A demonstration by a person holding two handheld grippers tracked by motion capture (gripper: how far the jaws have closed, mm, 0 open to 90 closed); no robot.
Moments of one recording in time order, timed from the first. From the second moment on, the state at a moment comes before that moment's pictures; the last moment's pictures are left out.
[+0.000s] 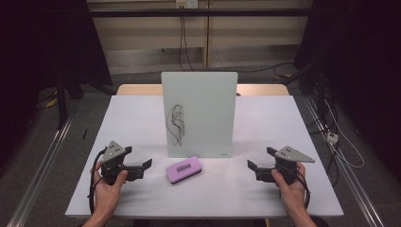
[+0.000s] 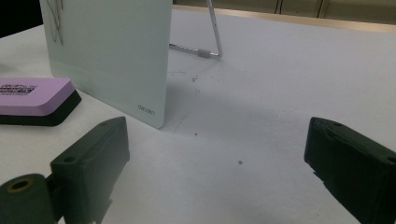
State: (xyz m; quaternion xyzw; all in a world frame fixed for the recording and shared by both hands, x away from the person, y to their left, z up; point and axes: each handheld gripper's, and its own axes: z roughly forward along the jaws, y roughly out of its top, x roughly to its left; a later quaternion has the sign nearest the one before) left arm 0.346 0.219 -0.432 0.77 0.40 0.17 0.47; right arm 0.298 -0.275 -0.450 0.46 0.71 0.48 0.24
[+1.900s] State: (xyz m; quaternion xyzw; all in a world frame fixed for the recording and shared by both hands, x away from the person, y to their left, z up) left arm 0.368 0.111 -0.411 0.92 0.18 0.03 0.35; right arm 0.298 -0.270 -0.450 0.45 0.72 0.47 0.24
